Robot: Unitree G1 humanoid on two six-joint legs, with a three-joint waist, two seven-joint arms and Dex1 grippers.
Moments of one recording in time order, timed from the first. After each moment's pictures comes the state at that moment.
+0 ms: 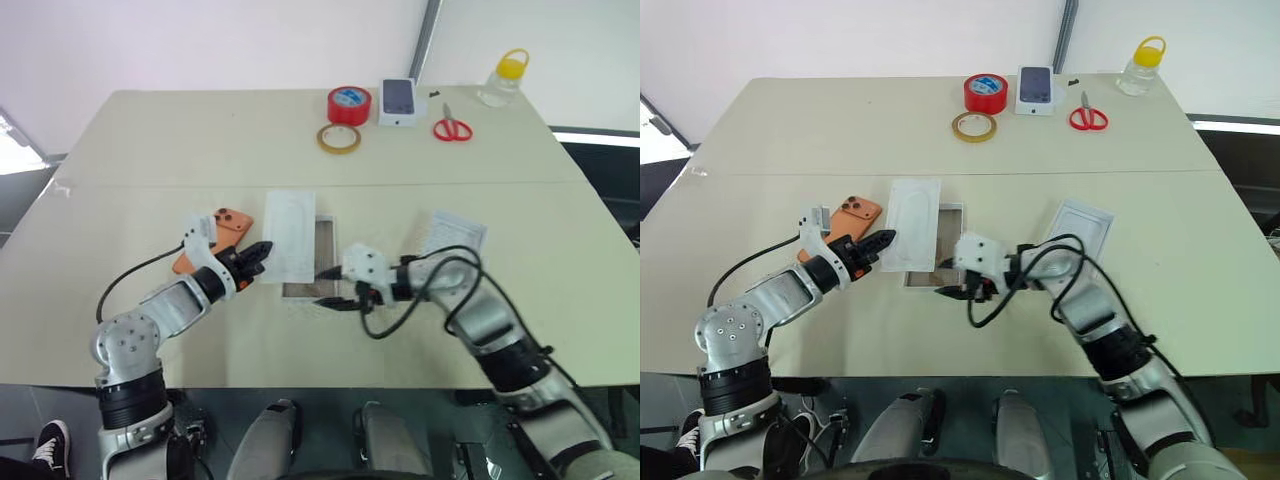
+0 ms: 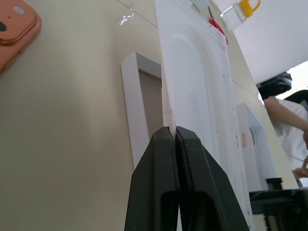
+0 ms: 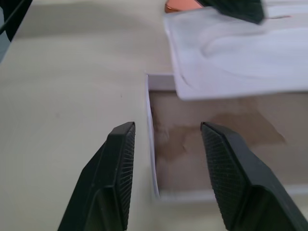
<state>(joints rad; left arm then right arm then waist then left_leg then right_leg) -0.29 0.21 0.38 -0.26 -1.09 1.12 -0.01 -0.46 -0.54 0.32 -0.11 0.13 0.35 1.10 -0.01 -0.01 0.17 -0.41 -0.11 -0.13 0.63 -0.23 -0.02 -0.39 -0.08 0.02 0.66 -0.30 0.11</state>
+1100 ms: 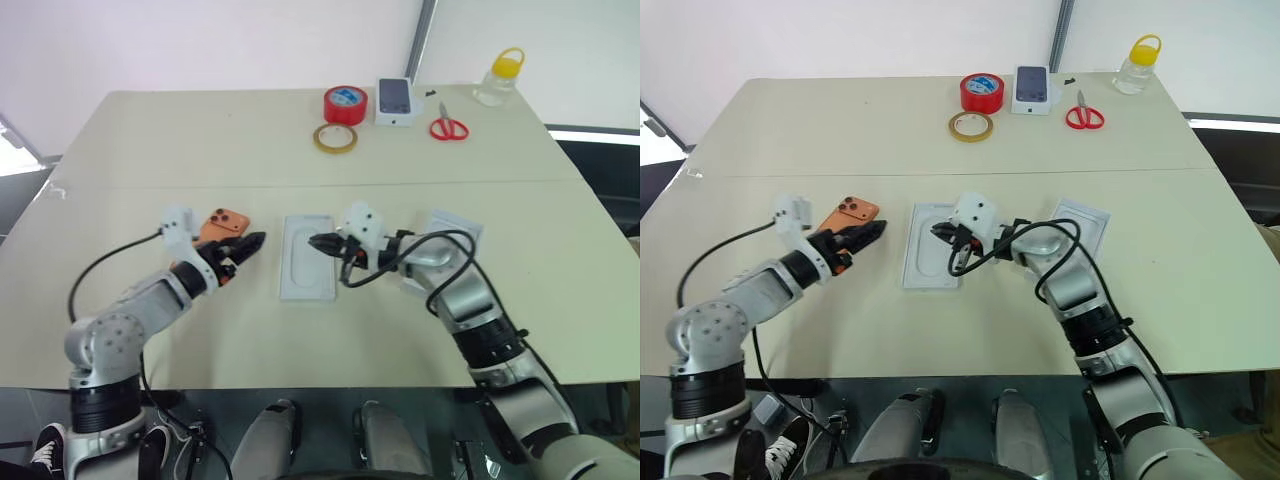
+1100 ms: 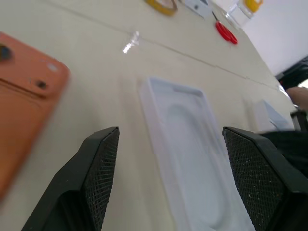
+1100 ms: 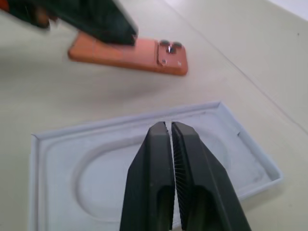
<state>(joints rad) -0.27 0.42 0.35 -0.26 -1.00 0.97 -0.14 -0.59 -0.31 0.32 0.10 0.04 0.29 0.79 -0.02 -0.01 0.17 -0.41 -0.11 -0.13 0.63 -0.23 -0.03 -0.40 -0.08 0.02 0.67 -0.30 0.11</state>
